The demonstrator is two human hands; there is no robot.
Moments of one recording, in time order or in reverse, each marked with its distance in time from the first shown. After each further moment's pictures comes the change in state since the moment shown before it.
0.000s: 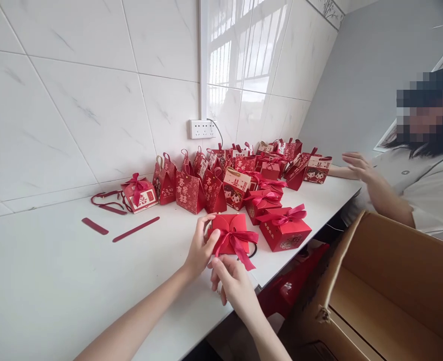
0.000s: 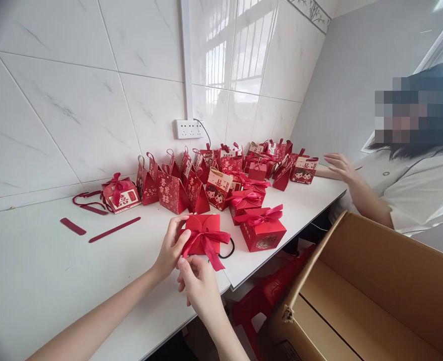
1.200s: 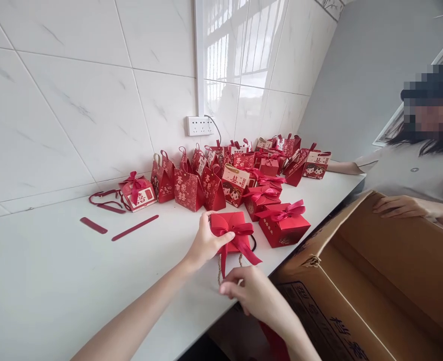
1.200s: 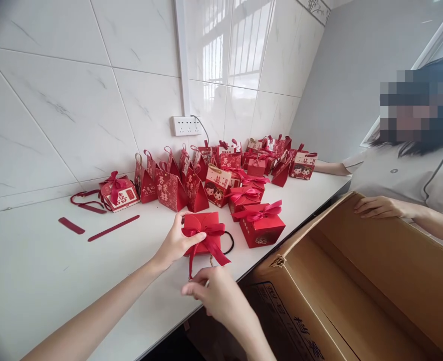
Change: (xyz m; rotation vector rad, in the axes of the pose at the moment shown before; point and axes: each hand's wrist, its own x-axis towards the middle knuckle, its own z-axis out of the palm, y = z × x) left_hand 0.009 0.017 0.009 0.053 -0.092 -0.270; right_hand -0.017 -0.006 -0.041 -0.328 -0.086 0.105
